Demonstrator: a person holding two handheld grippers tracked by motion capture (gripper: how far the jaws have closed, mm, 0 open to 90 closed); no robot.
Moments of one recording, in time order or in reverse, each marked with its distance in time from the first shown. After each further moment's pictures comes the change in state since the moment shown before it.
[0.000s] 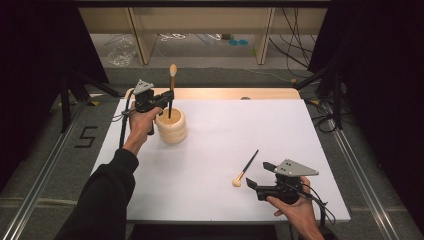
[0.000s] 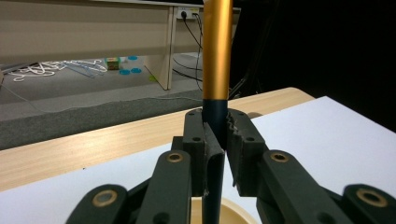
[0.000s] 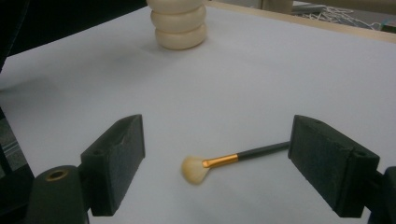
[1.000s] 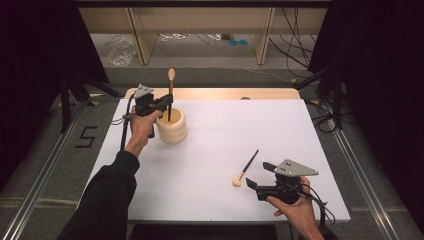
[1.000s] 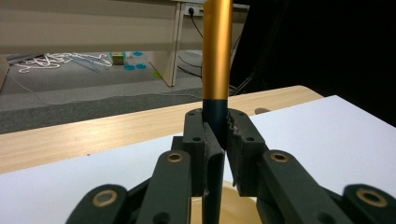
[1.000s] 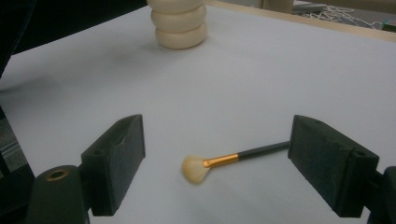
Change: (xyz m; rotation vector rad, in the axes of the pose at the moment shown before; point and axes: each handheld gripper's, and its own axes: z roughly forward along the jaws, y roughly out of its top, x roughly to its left) left arm 0.008 -0.016 0.004 0.002 0.022 -0.039; right arm -0.001 0.000 0.001 -0.007 -0.006 -0.015
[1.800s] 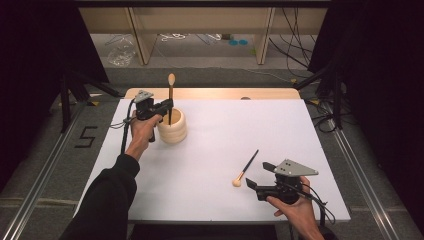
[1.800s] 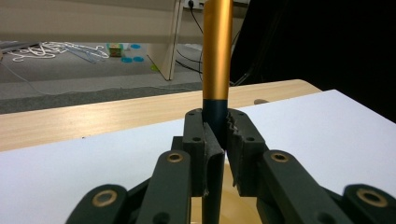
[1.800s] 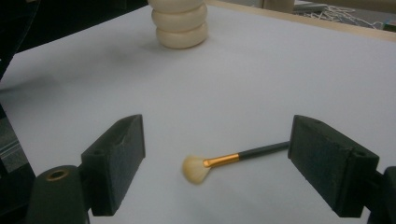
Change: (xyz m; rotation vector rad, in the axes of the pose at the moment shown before) left arm 0.004 -0.016 0.001 0.017 -0.011 -0.025; right arm 0.000 0.000 0.001 -0.003 0.001 -0.003
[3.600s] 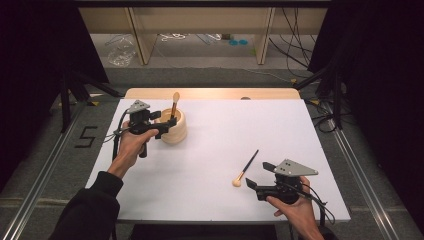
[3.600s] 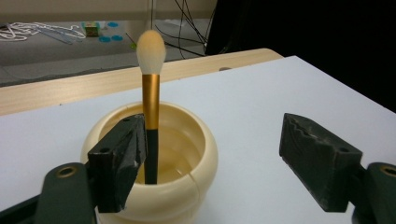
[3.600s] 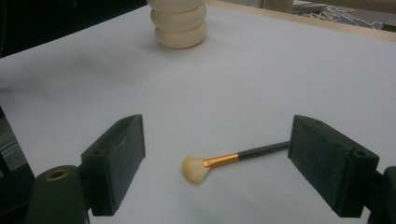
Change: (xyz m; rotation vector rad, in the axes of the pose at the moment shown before) left arm -0.036 -0.002 -0.061 0.108 -0.071 0.043; right arm 0.000 0.000 0.001 -0.011 0.003 0.003
